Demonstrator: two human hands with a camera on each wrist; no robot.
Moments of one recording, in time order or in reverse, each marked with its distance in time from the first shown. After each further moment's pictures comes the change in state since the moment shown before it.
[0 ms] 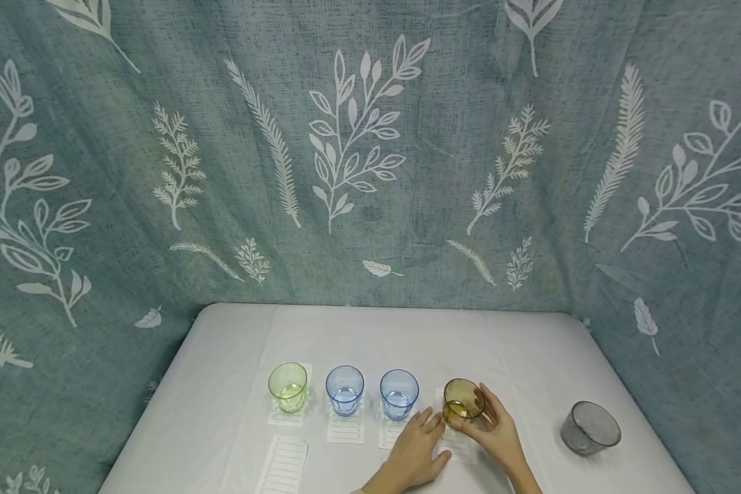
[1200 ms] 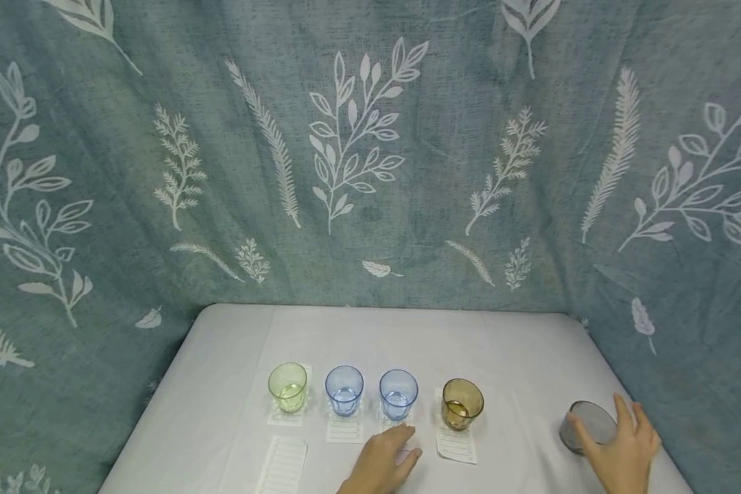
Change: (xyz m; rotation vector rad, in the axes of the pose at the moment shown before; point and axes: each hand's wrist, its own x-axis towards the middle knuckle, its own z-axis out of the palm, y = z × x) left_hand -0.047 -0.022 -0.047 -0.286 0.259 -0.049; right_hand -0.025 0.000 -0.135 -0.607 0.679 -0.246
